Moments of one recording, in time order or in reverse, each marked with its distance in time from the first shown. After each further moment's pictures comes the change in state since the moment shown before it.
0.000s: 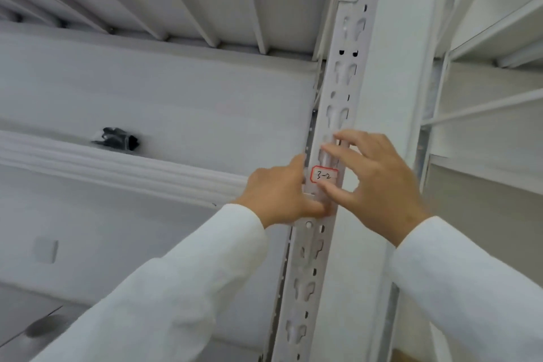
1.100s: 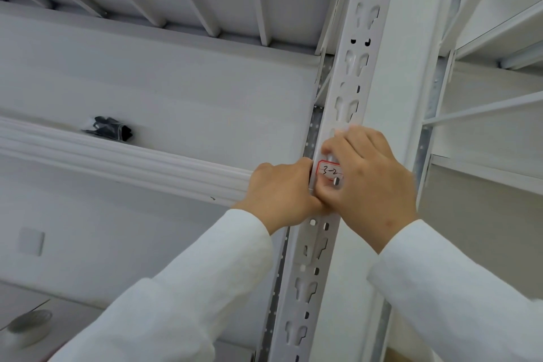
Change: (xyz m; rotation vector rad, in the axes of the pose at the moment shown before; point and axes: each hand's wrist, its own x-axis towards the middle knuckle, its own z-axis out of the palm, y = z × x) left_hand -0.001 0.001 0.004 0.093 0.048 0.023; right_hand 0.003 -0.025 0.019 -0.197 0.148 0.049
